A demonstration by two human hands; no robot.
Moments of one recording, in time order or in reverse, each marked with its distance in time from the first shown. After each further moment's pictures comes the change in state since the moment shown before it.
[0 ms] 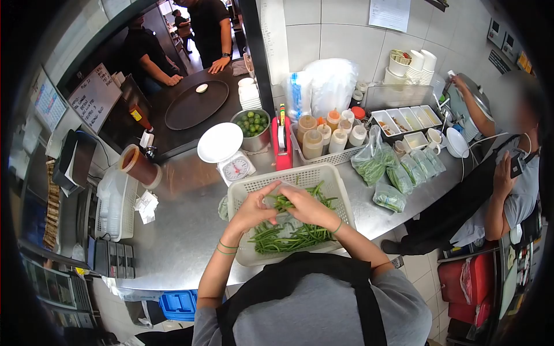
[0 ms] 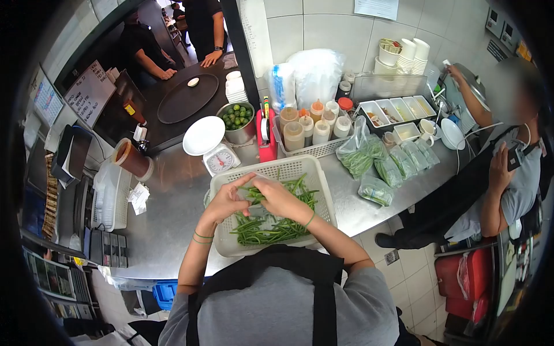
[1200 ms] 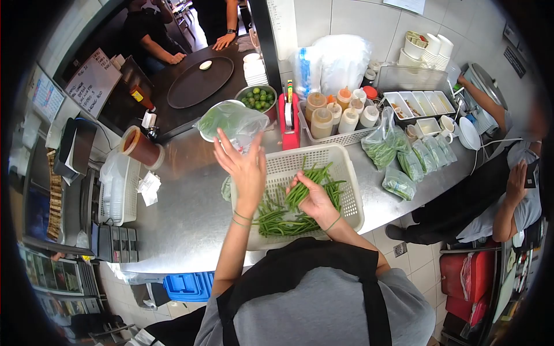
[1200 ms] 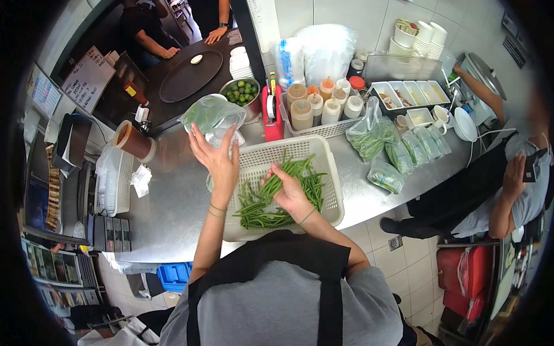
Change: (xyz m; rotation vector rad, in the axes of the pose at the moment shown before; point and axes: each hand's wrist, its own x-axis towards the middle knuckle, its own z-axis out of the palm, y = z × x) left_hand 0.038 -0.009 0.000 1.259 1.087 0.517; right_hand -0.018 0.037 0.062 1.997 0.490 0.660
